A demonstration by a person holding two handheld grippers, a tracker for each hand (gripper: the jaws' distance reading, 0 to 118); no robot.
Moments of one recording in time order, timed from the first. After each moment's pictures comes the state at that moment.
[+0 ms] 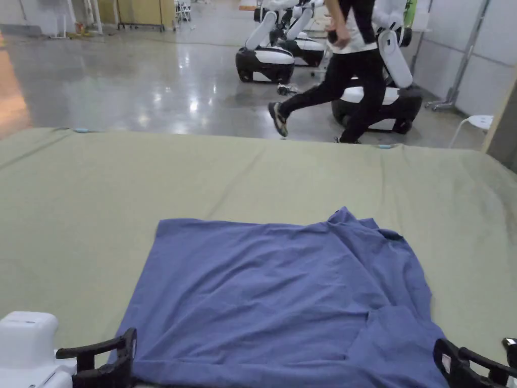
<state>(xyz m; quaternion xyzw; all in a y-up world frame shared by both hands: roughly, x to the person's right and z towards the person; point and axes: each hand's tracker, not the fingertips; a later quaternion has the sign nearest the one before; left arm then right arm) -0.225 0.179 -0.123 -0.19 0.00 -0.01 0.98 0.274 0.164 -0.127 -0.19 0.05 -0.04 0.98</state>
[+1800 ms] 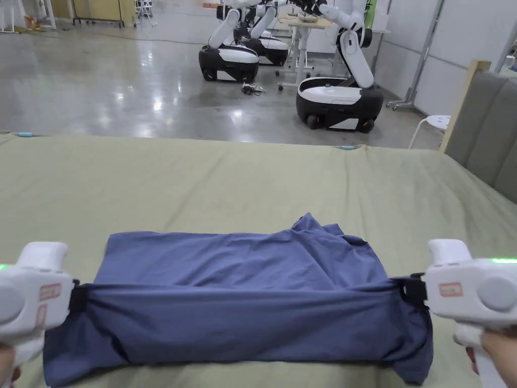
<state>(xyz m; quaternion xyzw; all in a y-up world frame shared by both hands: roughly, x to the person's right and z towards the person) -0.239 0.160 -0.366 -0.43 -0.04 0.02 0.90 0.313 0.171 -0.361 -0.42 0.01 0.00 0.91</state>
